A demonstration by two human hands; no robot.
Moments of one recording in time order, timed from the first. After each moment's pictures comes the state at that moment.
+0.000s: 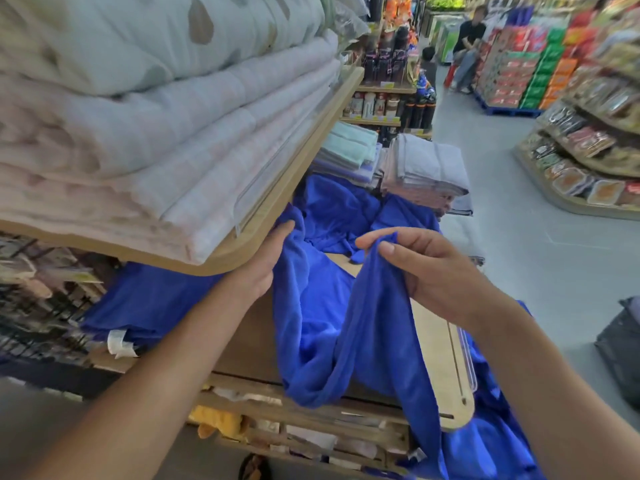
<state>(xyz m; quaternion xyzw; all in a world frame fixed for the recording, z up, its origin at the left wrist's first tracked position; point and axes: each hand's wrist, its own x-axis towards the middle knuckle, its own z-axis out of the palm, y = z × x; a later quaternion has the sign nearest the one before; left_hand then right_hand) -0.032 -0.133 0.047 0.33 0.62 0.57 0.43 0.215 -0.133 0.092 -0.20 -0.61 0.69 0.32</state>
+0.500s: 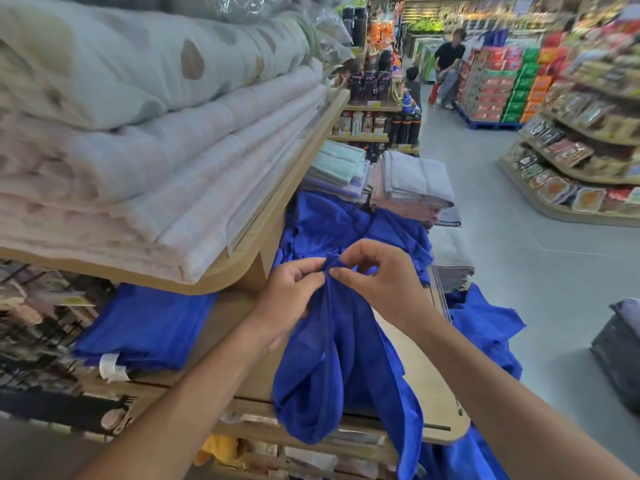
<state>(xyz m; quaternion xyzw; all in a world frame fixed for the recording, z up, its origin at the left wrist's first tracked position) 0.012 -0.183 0.056 0.45 0.52 0.52 0.50 0.178 -0.119 0.051 -0.35 -0.76 0.34 0.44</state>
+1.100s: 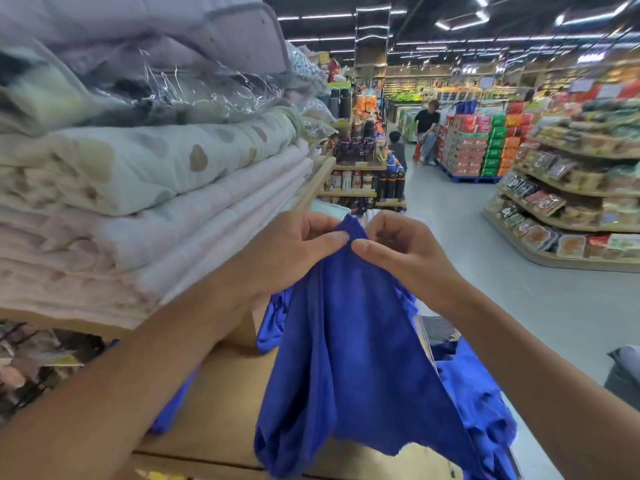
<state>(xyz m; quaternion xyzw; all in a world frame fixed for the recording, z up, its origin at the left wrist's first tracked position) 0.028 -0.176 0.215 0.67 0.45 0.45 0.38 0.222 -0.106 0.177 -0.18 -0.74 0.45 0.46</state>
